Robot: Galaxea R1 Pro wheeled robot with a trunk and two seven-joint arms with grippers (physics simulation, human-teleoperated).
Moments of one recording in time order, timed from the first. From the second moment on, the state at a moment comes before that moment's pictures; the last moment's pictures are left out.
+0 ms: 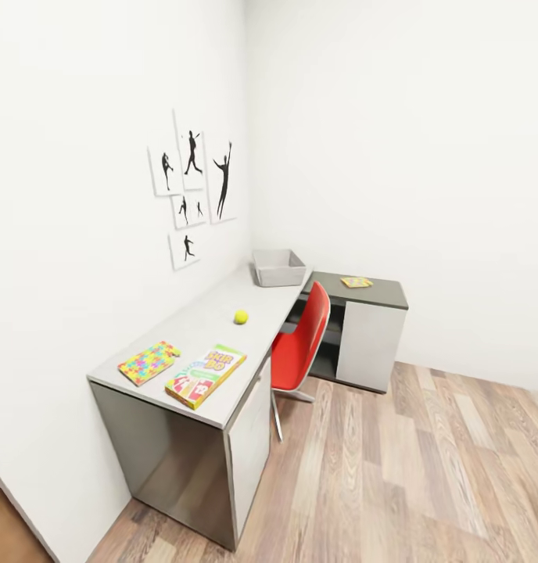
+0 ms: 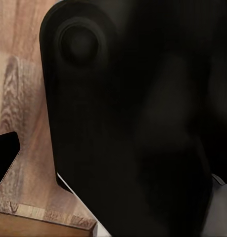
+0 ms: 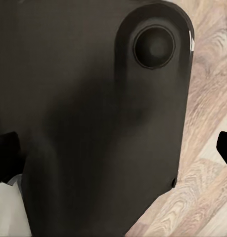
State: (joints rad) left arm 0.01 -0.05 -0.01 -0.01 0.00 -0.04 0.03; right arm 0.02 0.04 0.02 -0.01 0.00 -0.05 0.00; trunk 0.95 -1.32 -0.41
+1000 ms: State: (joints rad) left arm -0.03 -0.08 -0.01 -0.48 0.00 0.40 0.03; right arm -0.19 -0.01 0.01 -0.01 -0.16 0.08 0.00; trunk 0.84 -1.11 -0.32
